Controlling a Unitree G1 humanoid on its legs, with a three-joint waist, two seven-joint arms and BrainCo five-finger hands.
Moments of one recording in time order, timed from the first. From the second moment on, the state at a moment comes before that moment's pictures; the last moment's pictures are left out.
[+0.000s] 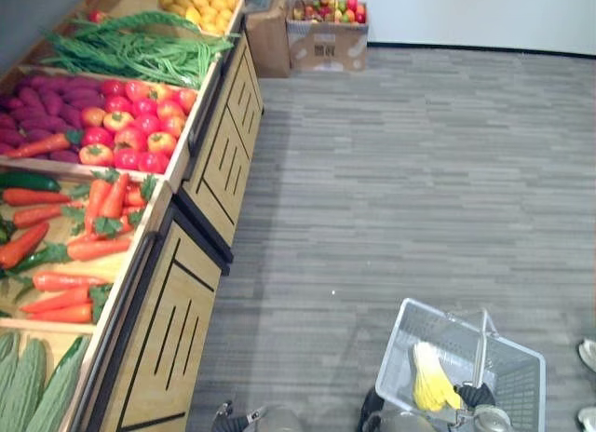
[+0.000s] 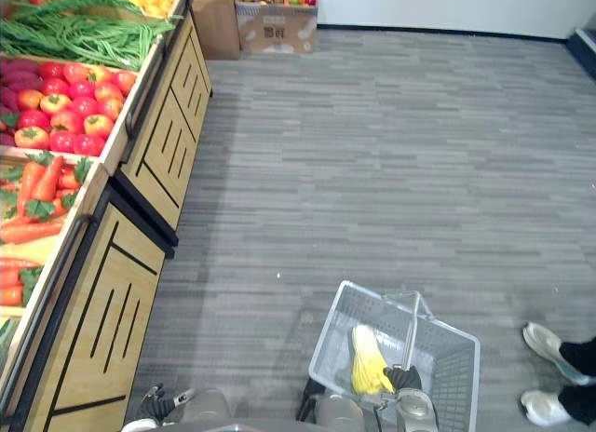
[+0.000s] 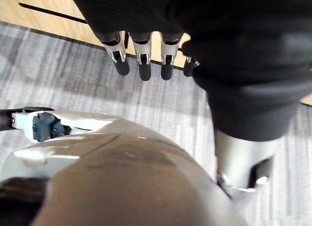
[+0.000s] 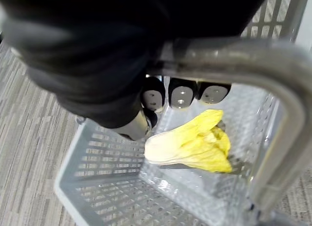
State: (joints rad) left arm 0.12 0.06 0.31 1.04 0.12 -0.13 0.11; right arm -0.02 -0.14 -0.34 1.11 -0.18 -0.13 -0.10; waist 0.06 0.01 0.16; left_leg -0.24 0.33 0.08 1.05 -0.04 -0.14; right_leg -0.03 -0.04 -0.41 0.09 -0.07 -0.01
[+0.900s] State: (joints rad) left arm 0.22 0.10 0.32 1.04 0.13 -0.08 0.10; right arm 0.00 -0.07 -0.35 1.12 -0.16 -0.13 -0.09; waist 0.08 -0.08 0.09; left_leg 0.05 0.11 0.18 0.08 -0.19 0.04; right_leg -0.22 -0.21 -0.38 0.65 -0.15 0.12
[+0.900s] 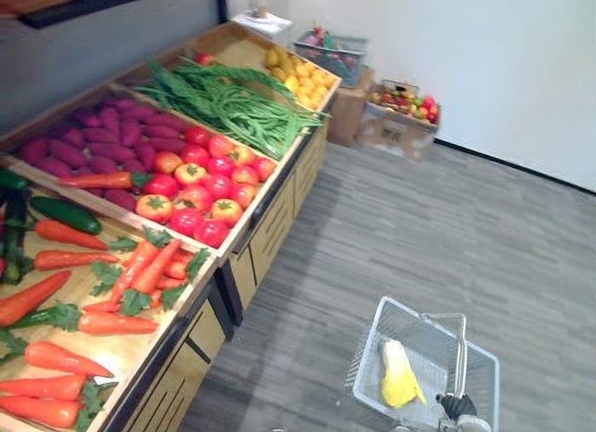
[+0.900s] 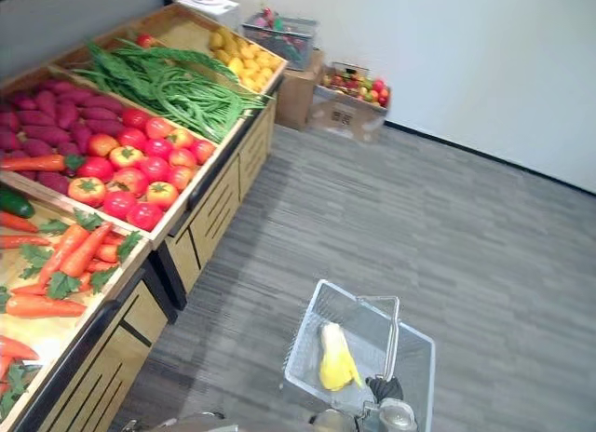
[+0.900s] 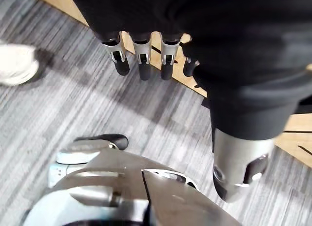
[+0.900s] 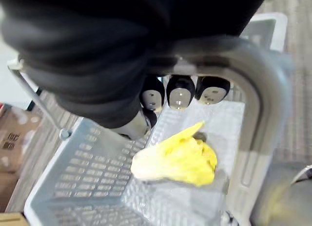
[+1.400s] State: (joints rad) left arm 0.20 0.05 0.40 1.06 0.12 -0.11 0.08; right arm 0.00 -0.12 -0.42 1.12 -0.20 -0.11 -0.08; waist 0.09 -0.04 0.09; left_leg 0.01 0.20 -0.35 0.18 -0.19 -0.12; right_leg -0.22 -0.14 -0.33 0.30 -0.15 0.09
